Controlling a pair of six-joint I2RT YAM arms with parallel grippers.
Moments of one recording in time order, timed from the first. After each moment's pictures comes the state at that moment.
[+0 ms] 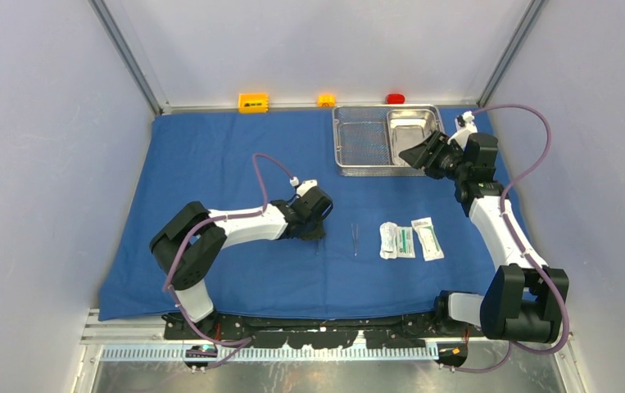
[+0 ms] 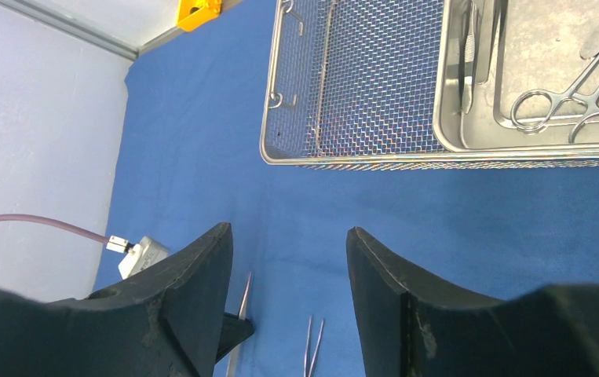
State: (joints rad) left arm -0.88 1.74 1.00 -0.28 -0.19 -0.87; right arm -0.09 1.24 0.87 -0.02 -0.54 0.54
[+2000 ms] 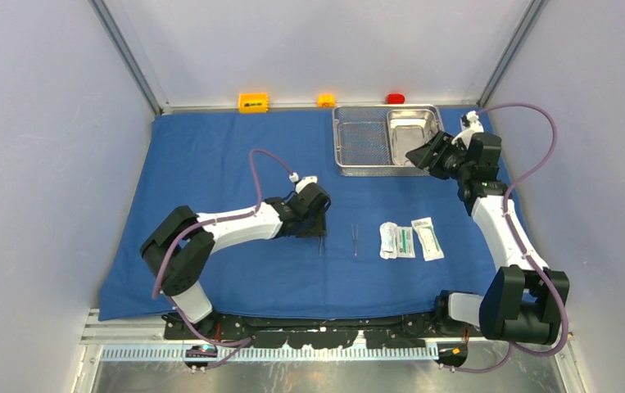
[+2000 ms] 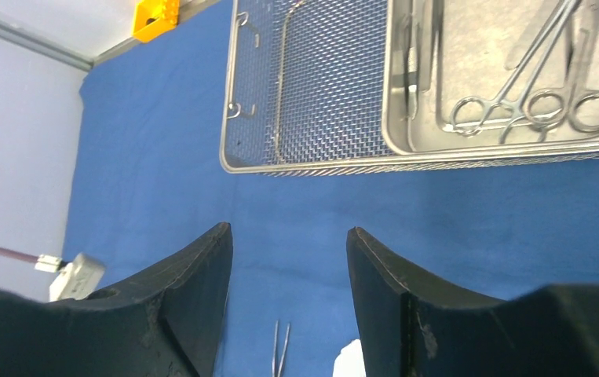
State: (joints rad) left arm -0.88 1.68 1.01 -0.32 -0.17 -0.83; right arm -0.11 1.23 0.88 -0.07 -0.49 0.49
